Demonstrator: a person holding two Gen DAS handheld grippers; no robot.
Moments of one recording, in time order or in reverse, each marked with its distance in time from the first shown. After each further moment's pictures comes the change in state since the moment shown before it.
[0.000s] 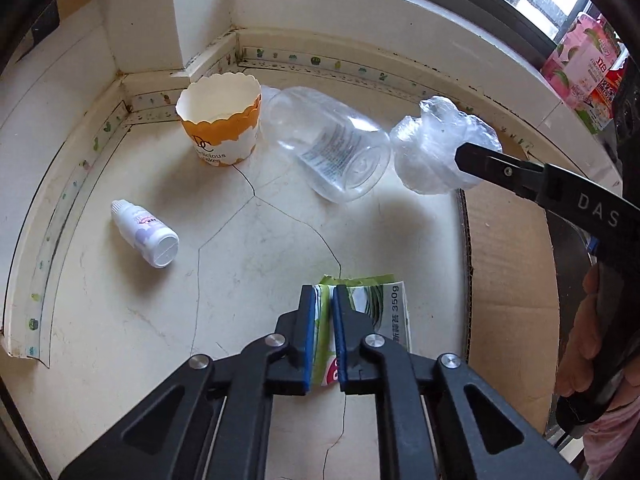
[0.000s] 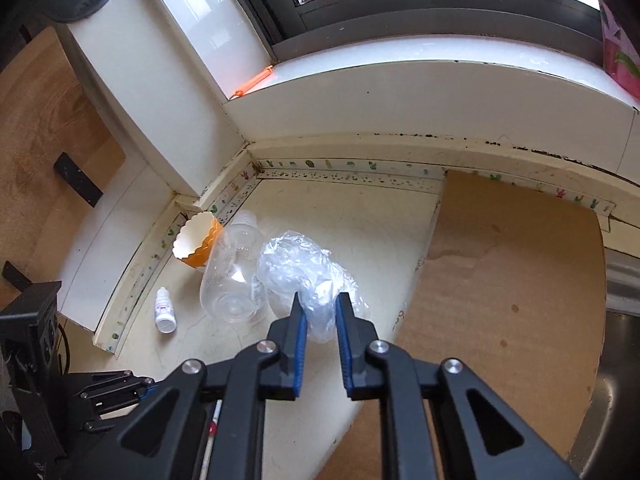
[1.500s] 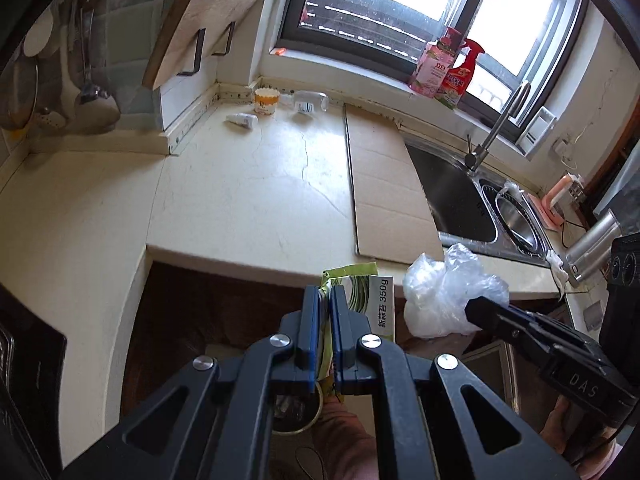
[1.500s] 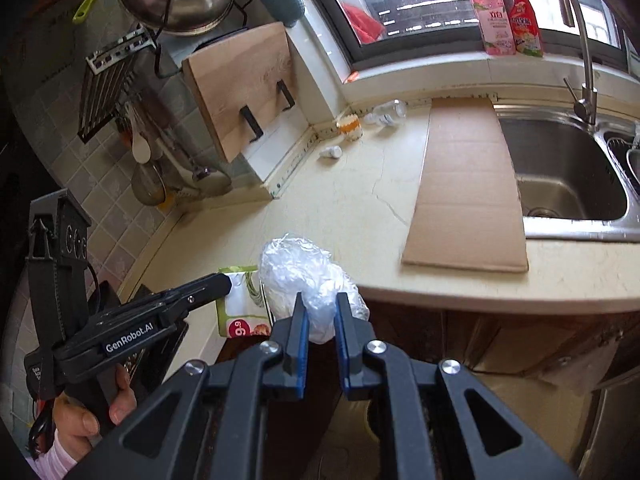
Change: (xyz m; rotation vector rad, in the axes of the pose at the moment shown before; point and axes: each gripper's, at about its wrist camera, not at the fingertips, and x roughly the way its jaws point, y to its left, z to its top) left arm -0.308 0.043 -0.363 0.060 -0.205 -0.152; right arm -0.285 0.205 -0.363 0.086 -0.115 0.013
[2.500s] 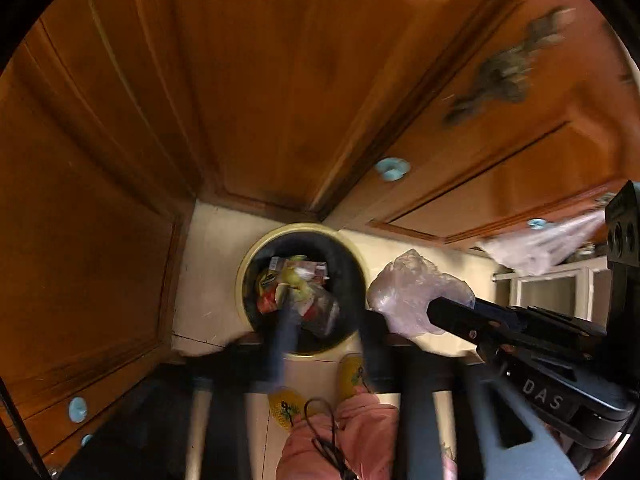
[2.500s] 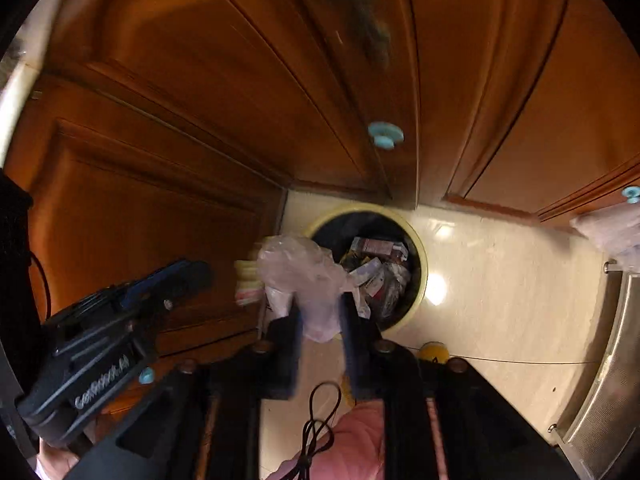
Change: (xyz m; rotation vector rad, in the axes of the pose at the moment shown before) left arm 0.291 0.080 -0.235 -0.112 0.408 0.109; right arm 0.271 -0.154 -0.225 0.149 0.545 -0.154
